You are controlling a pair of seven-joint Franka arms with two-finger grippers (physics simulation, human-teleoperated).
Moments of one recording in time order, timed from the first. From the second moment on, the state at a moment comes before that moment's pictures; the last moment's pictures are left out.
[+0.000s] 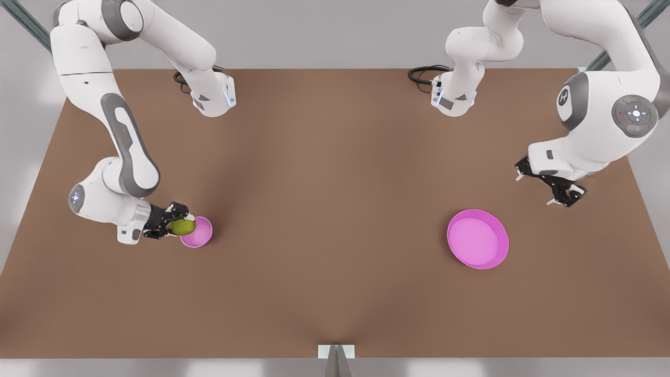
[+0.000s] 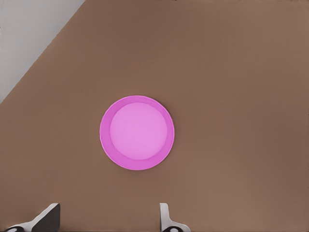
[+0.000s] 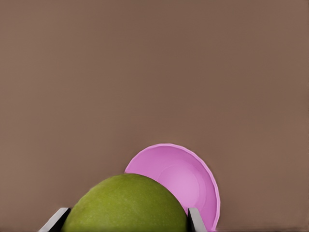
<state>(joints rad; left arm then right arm) -0.05 0.10 -0.02 -1.53 0.07 1.62 0.73 -0.59 0.43 0.55 -1.95 0.23 2.23 -0.81</state>
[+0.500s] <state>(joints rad) -0.05 0.11 -0.02 -1.53 0.07 1.59 0.29 -0.58 0.49 0.55 -1.96 0.12 2.26 -0.58</state>
